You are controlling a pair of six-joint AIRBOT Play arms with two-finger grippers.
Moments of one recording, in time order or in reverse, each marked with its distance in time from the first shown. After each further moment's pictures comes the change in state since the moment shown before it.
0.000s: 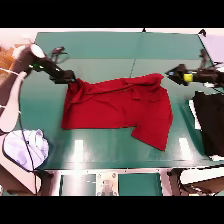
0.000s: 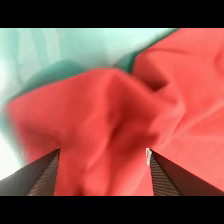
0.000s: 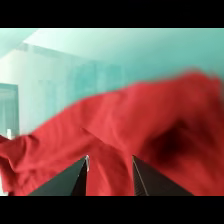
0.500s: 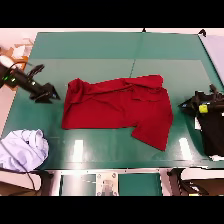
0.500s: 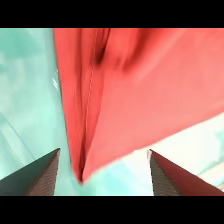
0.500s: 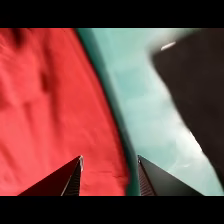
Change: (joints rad) left arm 0.233 0.231 -0.401 -0.084 -0.222 0.049; right arm -0.270 0.065 -0.329 -0.263 0.127 -0.010
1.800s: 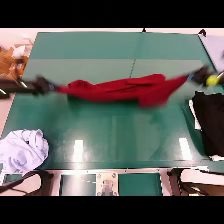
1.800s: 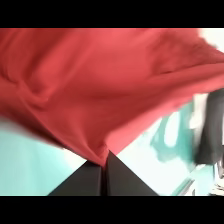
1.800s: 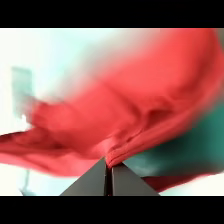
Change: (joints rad) left arm 0.073 0.386 -0.279 -0.567 0.256 0.243; right arm 0.117 0.137 0.345 0.360 0.141 -0.047
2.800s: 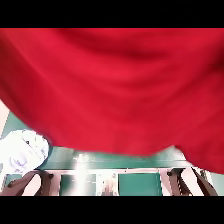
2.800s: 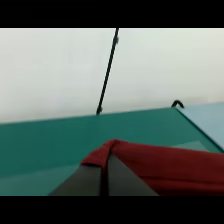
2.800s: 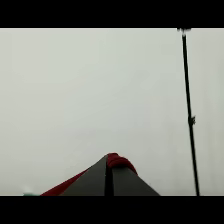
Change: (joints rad) left arm 0.000 0.367 0.652 0.233 0.123 -0.301; right arm -0.243 0.573 0.386 0.231 -0.311 0.029
